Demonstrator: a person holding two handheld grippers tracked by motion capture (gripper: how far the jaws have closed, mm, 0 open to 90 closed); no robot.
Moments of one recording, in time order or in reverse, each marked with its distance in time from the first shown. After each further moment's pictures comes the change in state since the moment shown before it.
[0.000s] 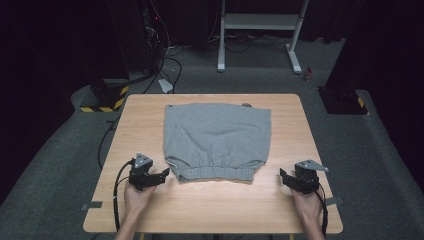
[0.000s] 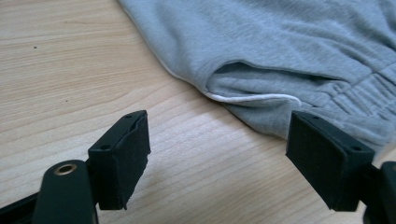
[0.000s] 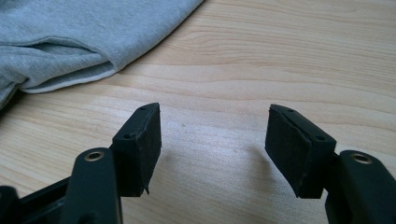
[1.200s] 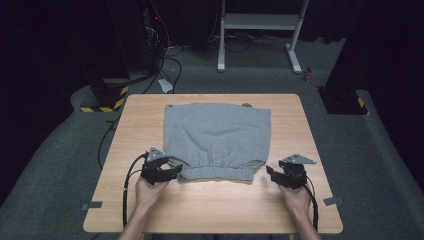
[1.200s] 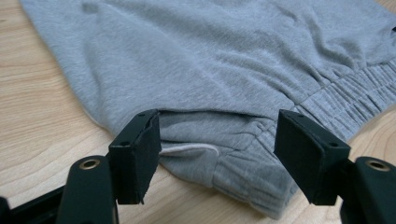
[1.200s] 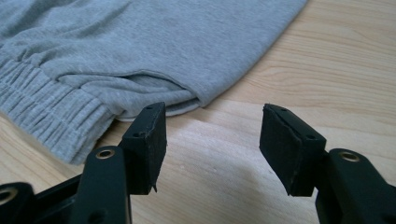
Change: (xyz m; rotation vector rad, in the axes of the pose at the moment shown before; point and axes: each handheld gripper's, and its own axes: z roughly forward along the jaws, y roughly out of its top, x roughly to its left) left arm -0.032 0.031 0.012 0.011 -0.110 0.047; right arm 0.032 0.025 0.005 0.001 0.151 -0.052
